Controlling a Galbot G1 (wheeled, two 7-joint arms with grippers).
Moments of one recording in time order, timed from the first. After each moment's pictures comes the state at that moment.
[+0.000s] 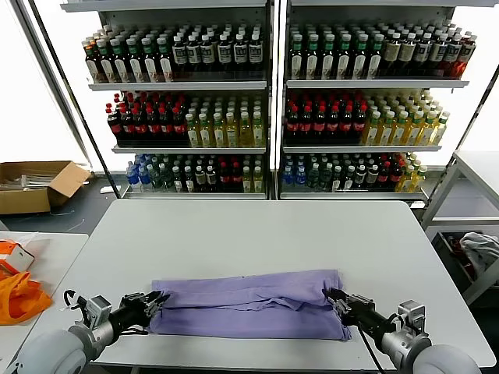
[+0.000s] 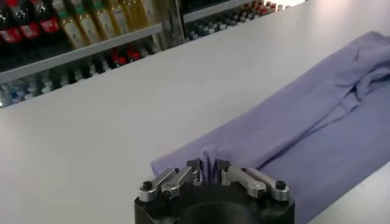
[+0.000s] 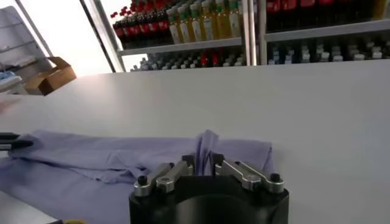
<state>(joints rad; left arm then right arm) 1.50 -0.70 -0.55 -2.02 -0.51 0.53 0.21 -1.58 0.89 0.60 2.21 0.79 -0.52 -0.01</state>
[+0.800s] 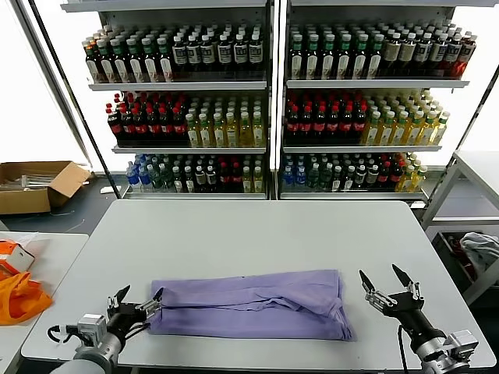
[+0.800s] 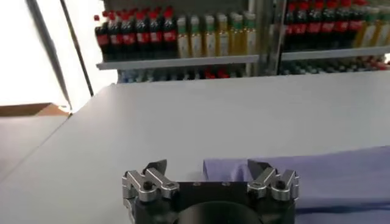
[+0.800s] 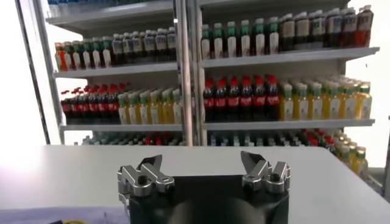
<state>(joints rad) 1.57 -1.11 -0.56 -2.08 -0.53 0.45 -0.22 -1.72 0.99 0.74 2.09 0.62 0.03 -0.07</state>
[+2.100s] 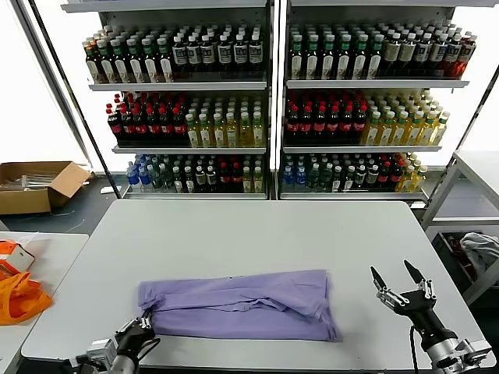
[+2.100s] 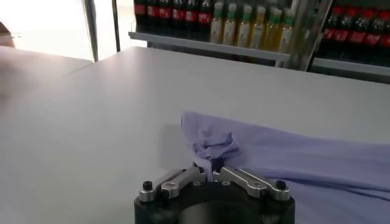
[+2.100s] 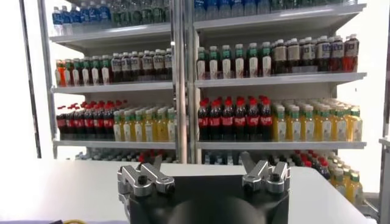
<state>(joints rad) 1.61 -1.21 -0.63 -2.02 -0.54 0.38 -0.23 -1.71 0.93 0.75 2.03 0.67 0.13 -0.08</state>
